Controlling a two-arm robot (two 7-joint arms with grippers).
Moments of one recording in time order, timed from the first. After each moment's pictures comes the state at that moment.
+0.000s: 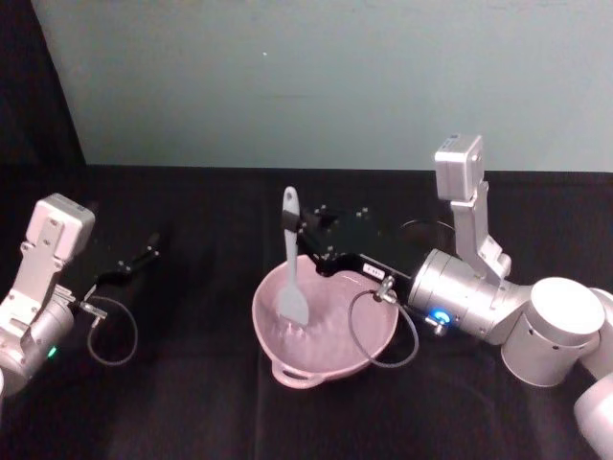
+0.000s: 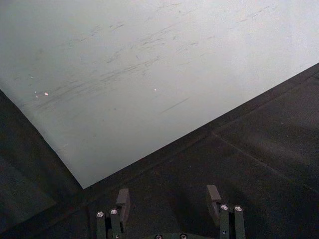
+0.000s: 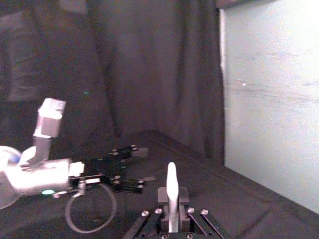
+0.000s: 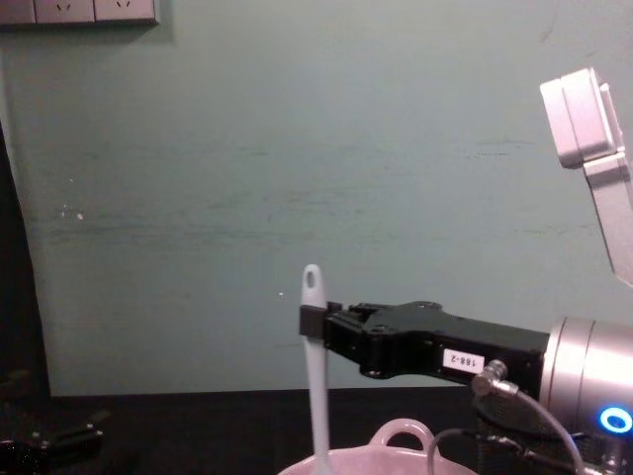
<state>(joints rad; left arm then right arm) -0.20 0.60 0.45 -1.41 -0.25 -0.12 0.03 0.39 0.35 -0.54 -1.39 0.52 -0.03 0.59</state>
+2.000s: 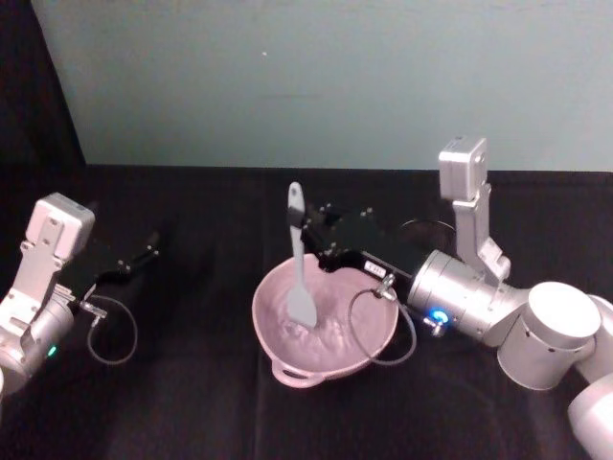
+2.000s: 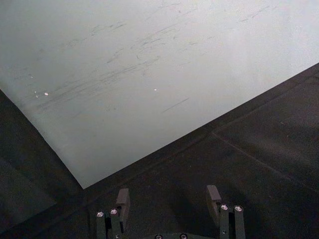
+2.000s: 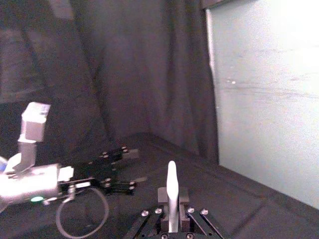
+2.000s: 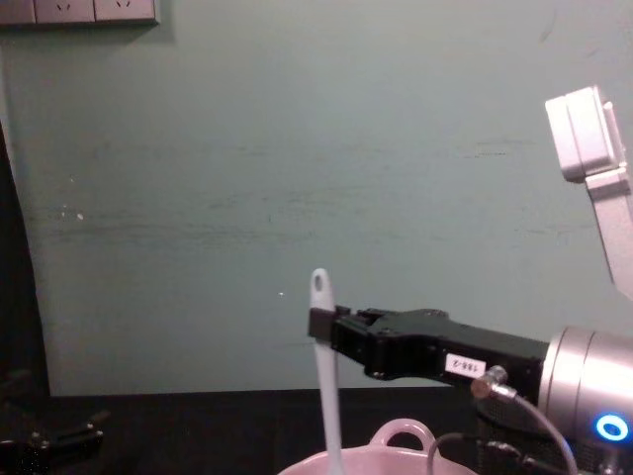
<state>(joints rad) -0.20 0.60 0.45 -1.41 -0.25 -0.12 0.03 0.39 0.33 -0.51 -1.35 0.53 -0.04 0.57</state>
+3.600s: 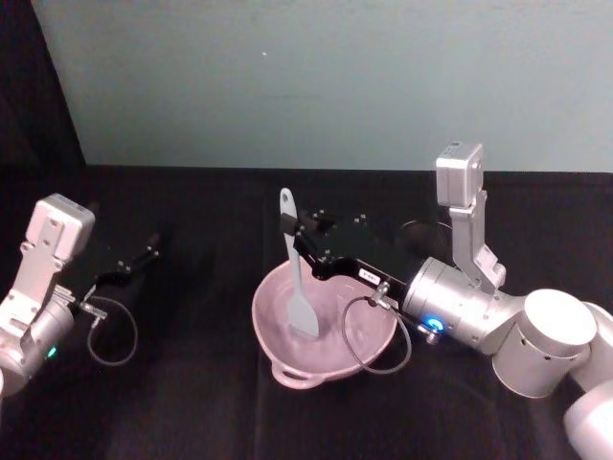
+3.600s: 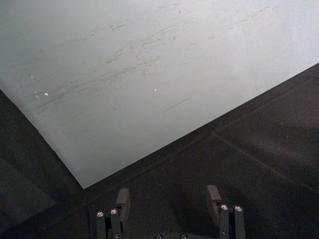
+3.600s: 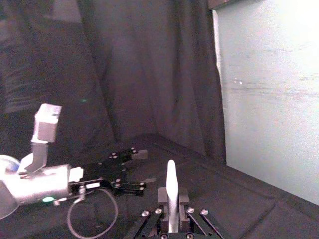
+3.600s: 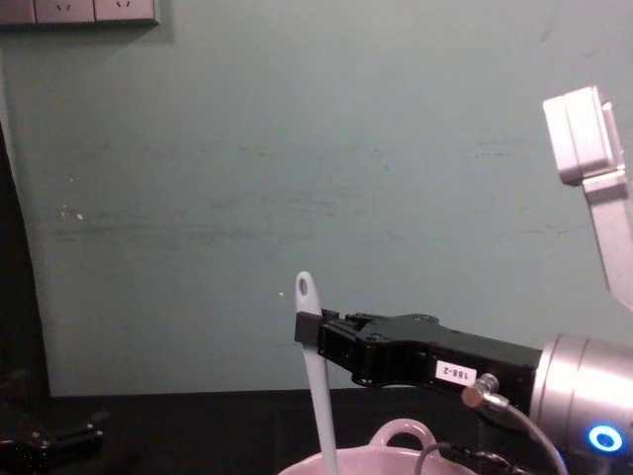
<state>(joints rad) -0.20 0.60 0.45 -1.41 -0.25 -0.12 0.03 0.37 0.32 -0.52 -1.38 0.54 -0.04 0.58</state>
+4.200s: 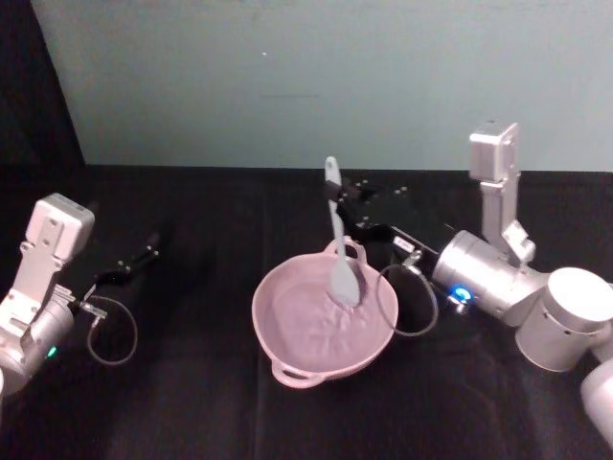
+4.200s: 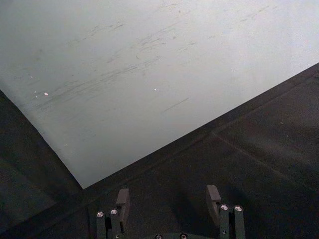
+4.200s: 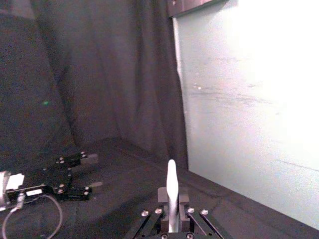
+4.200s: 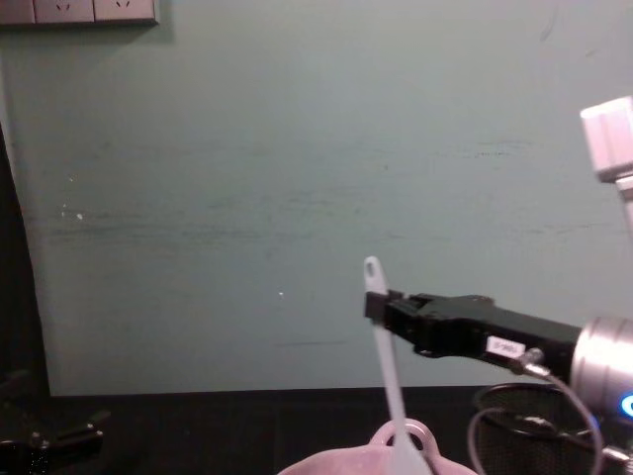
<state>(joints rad) -0.20 0.60 0.45 -1.41 -0.25 -0.12 0.03 0.44 0.32 -0.47 -1.25 0.52 -0.10 0.56</state>
